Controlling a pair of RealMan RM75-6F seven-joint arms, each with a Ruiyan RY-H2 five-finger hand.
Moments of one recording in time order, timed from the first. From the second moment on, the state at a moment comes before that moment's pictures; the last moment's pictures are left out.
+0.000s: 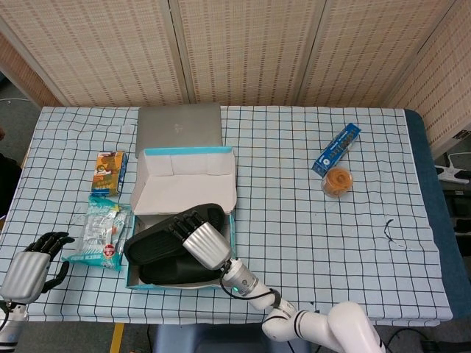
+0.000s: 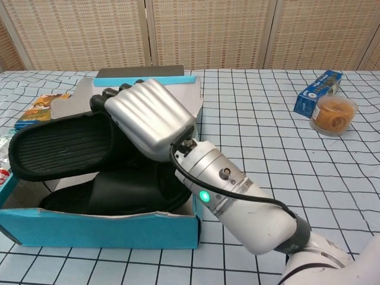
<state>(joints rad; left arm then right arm) -0.13 -1.18 0.01 -1.49 1.57 1.46 0.02 0.90 -2.27 0.19 -0.78 -1.67 1.32 -0.39</state>
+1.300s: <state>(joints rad) -0.13 -1.19 0.01 -1.48 1.57 1.45 0.02 0.84 -2.26 0.14 -0.80 -1.39 1.07 -0.45</state>
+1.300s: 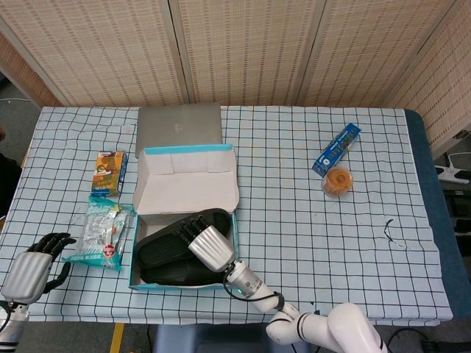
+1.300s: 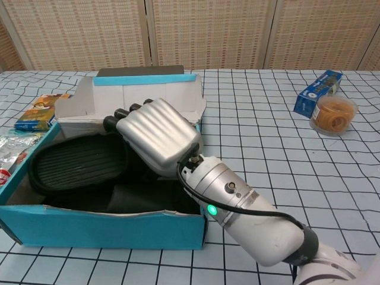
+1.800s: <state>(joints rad) -0.13 -1.19 0.02 -1.48 1.57 1.44 0.04 0.80 -2.07 0.16 -1.14 -1.39 1.05 -0.45</state>
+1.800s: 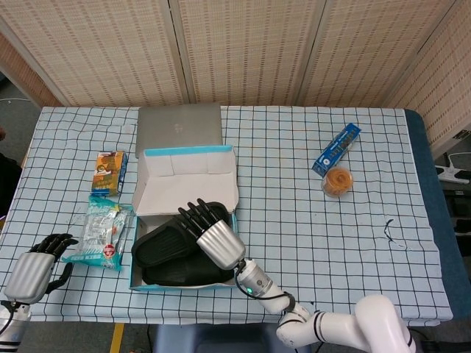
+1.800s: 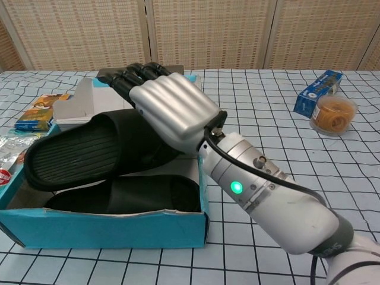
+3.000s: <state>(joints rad) -0.13 -1.19 0.02 -1.48 1.57 1.43 0.04 0.87 -2.14 0.25 -0.96 -1.32 0.92 -0.16</state>
